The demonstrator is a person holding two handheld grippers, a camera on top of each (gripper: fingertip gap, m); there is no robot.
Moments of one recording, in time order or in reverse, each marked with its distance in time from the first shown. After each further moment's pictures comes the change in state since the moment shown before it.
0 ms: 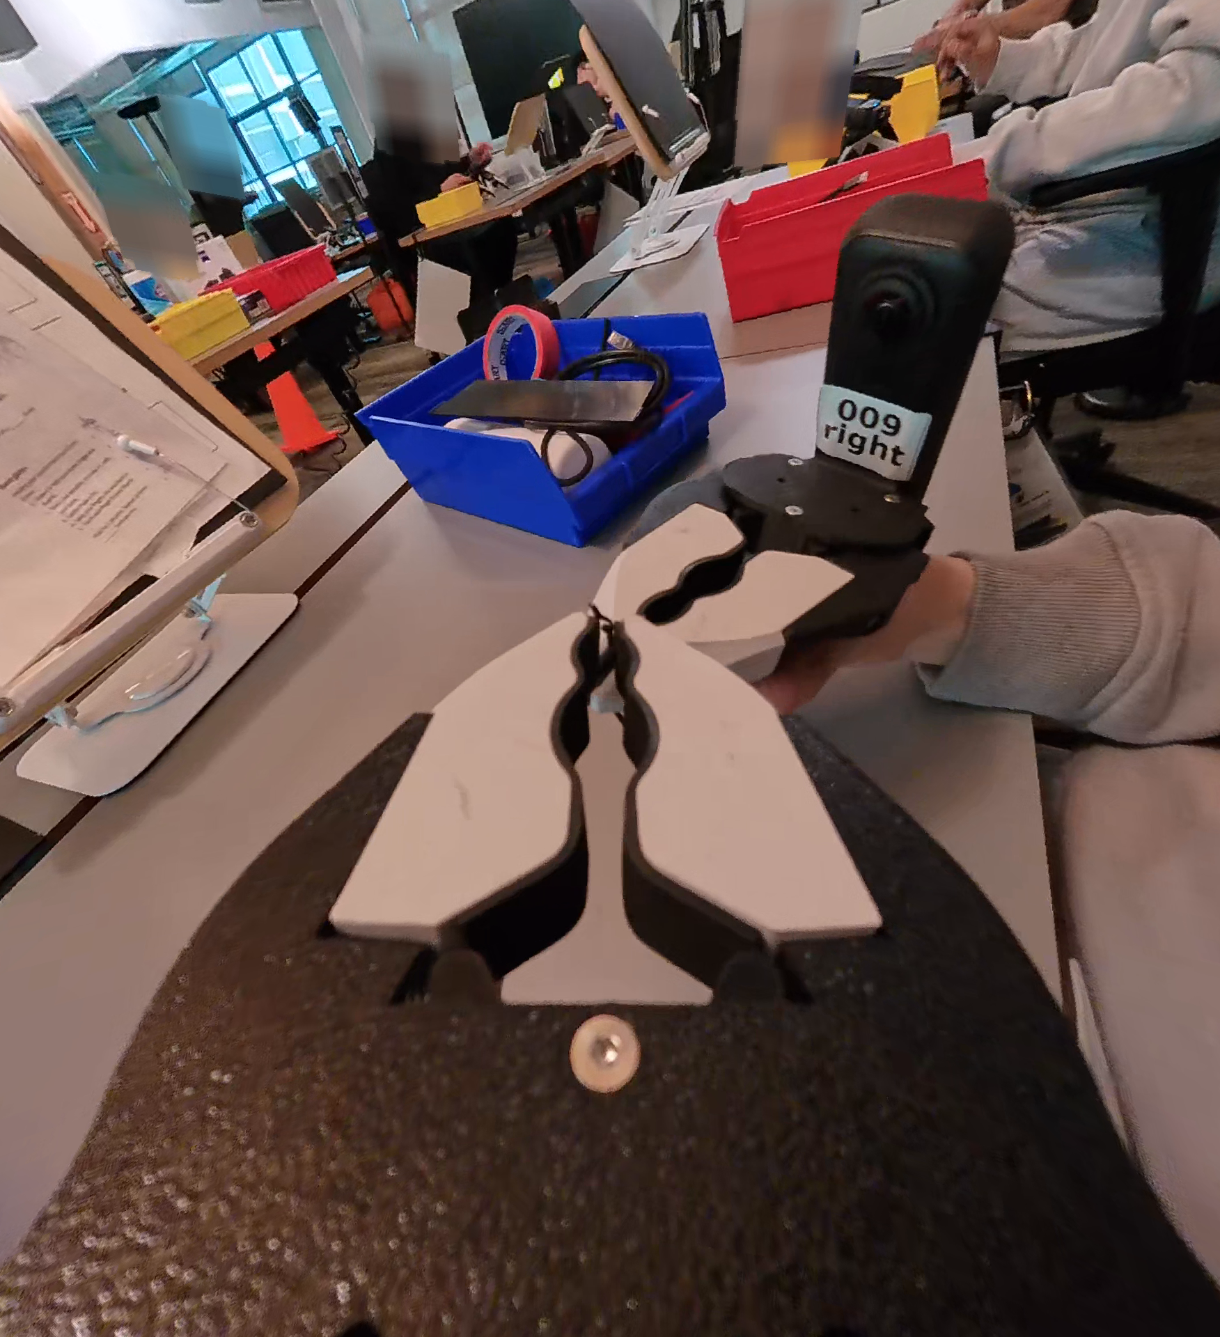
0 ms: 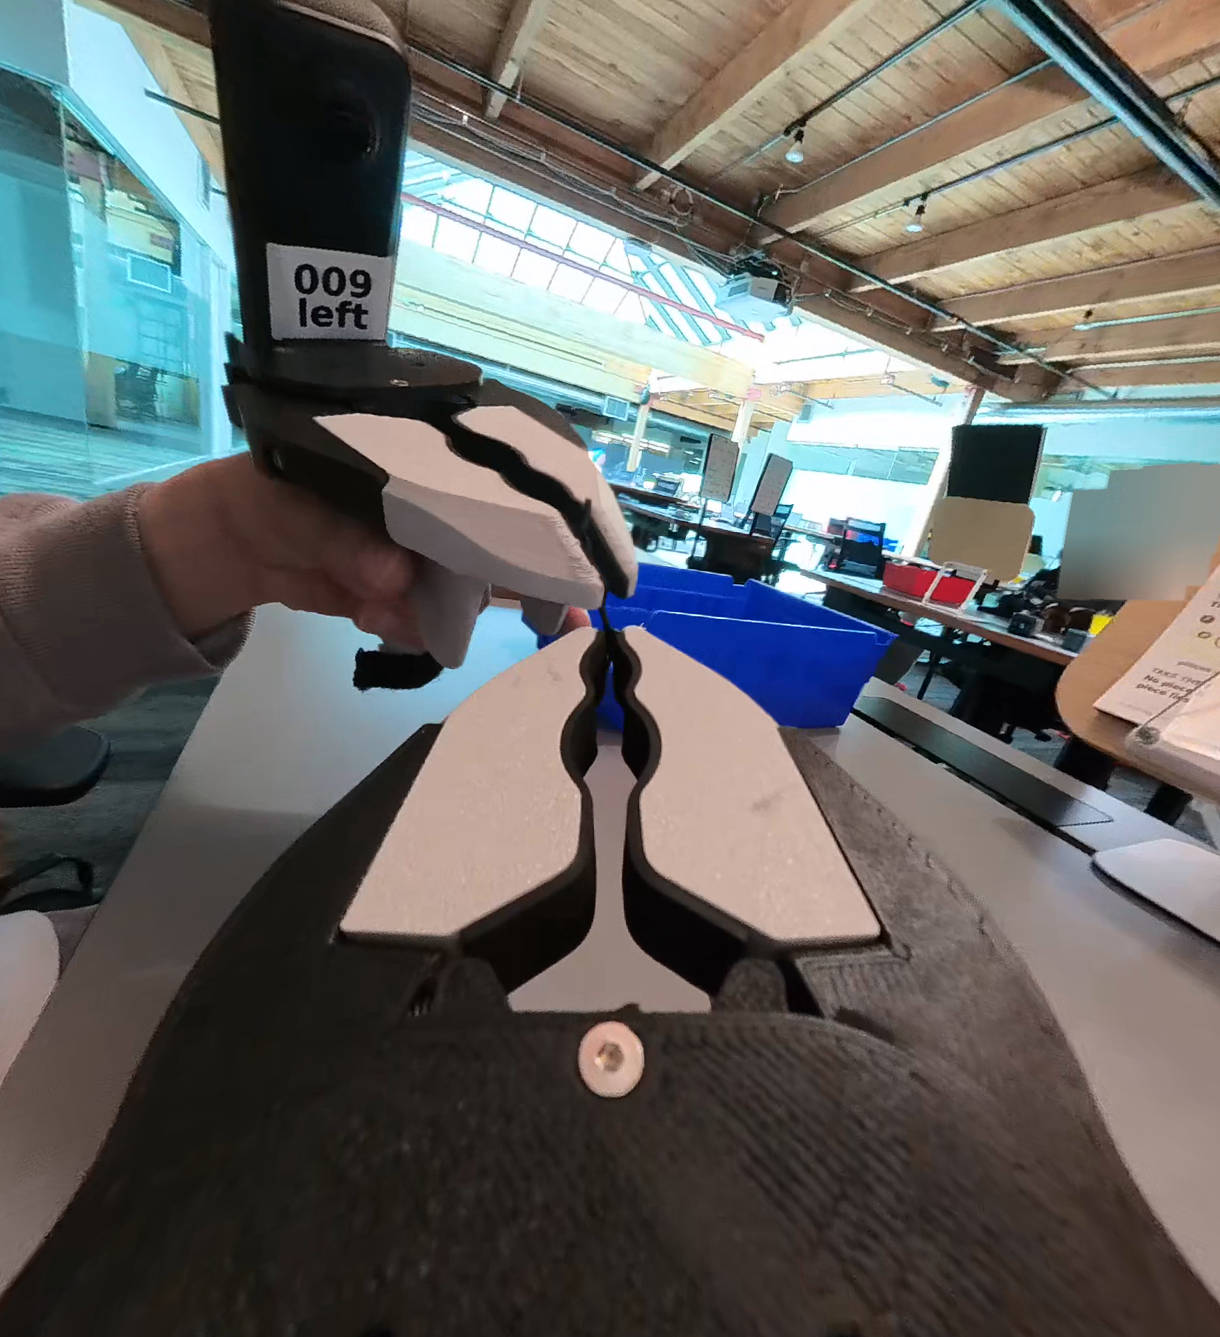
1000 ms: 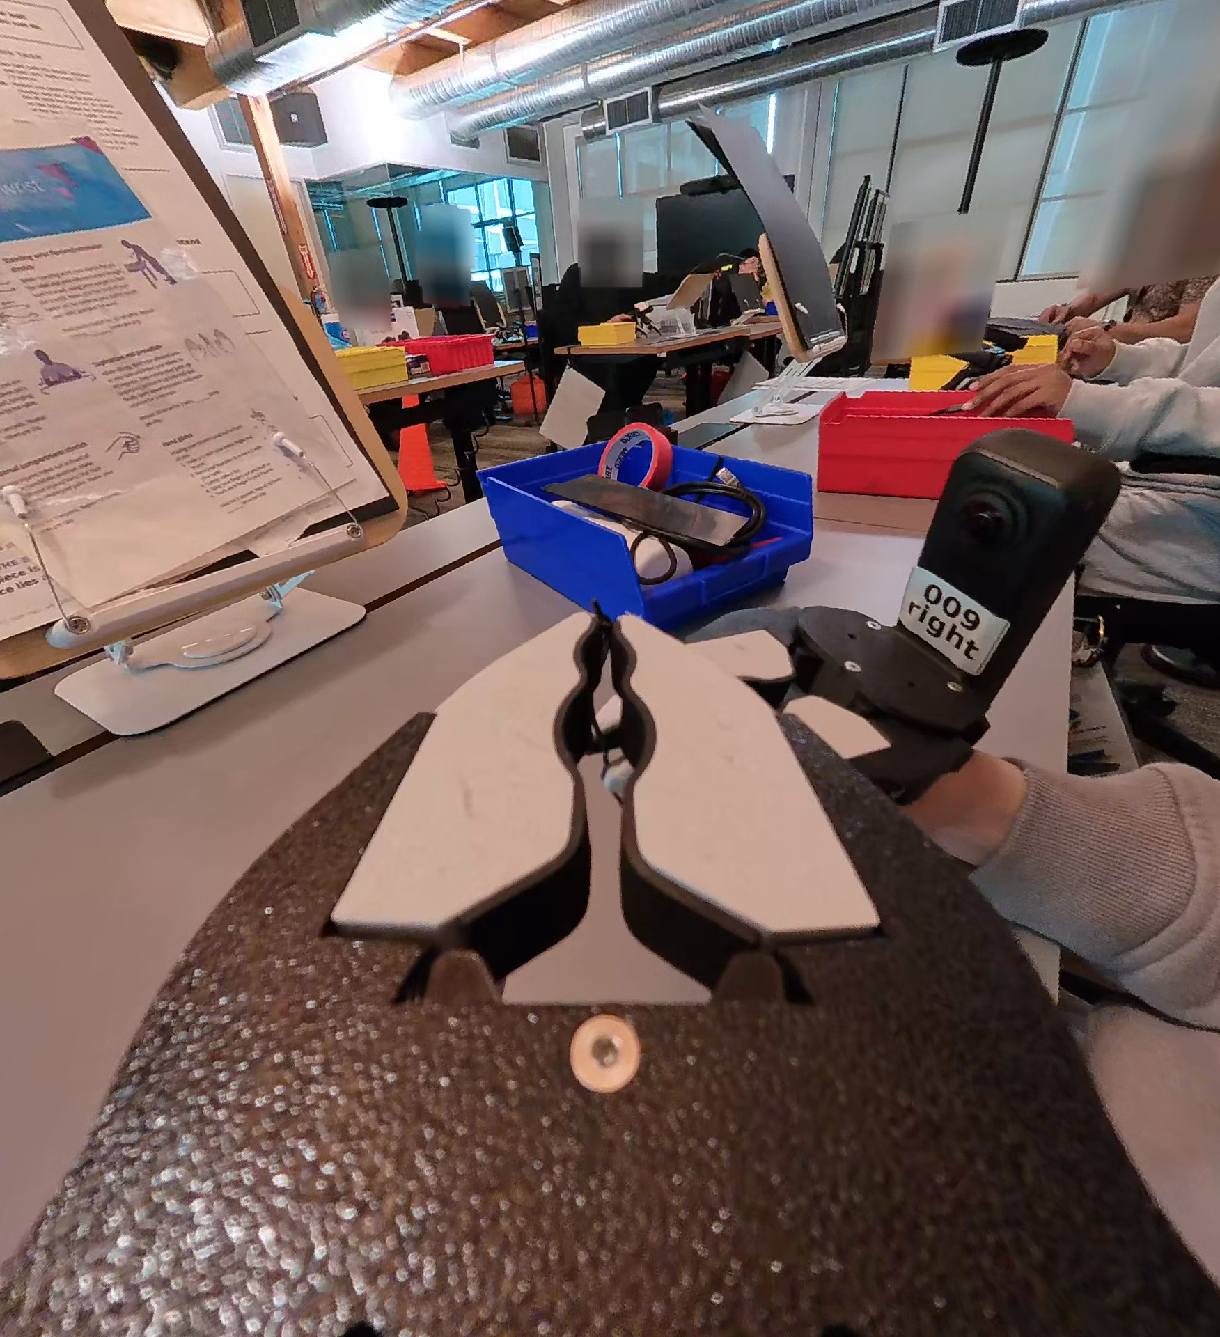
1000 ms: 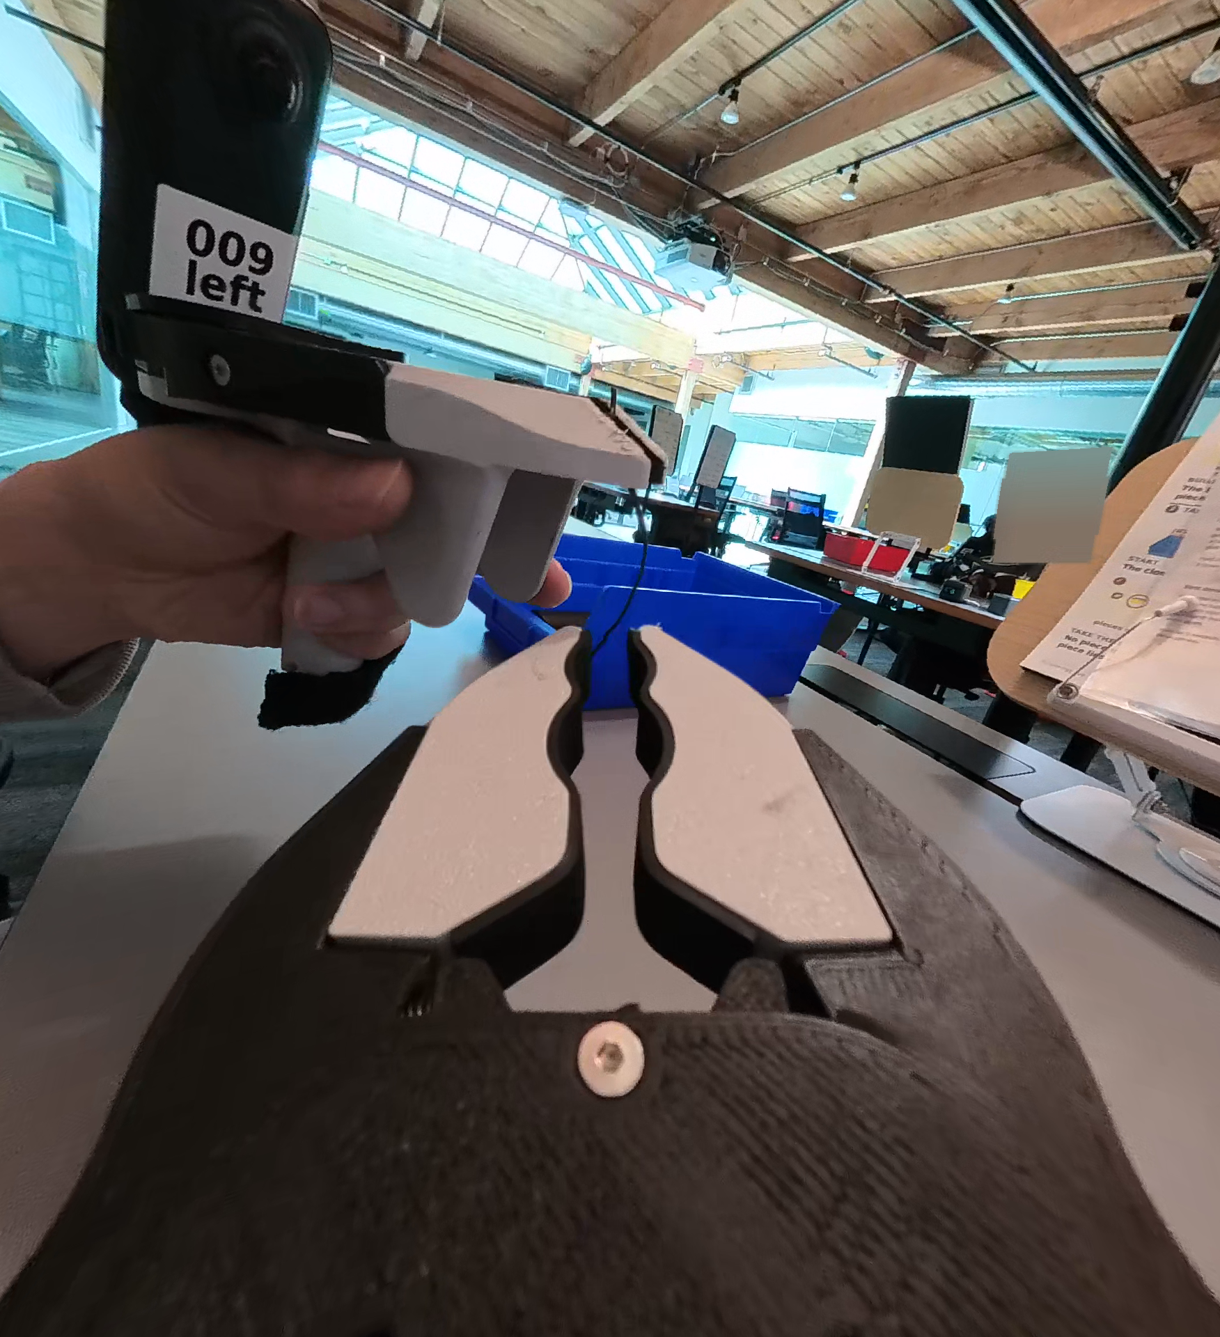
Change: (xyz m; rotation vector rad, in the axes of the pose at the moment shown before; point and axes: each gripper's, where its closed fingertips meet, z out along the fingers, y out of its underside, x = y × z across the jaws) left arm -0.022 -0.019 0.001 0.179 -0.203 -0.226; right arm 0.012 0.008 0.000 -0.043 0.093 -0.019
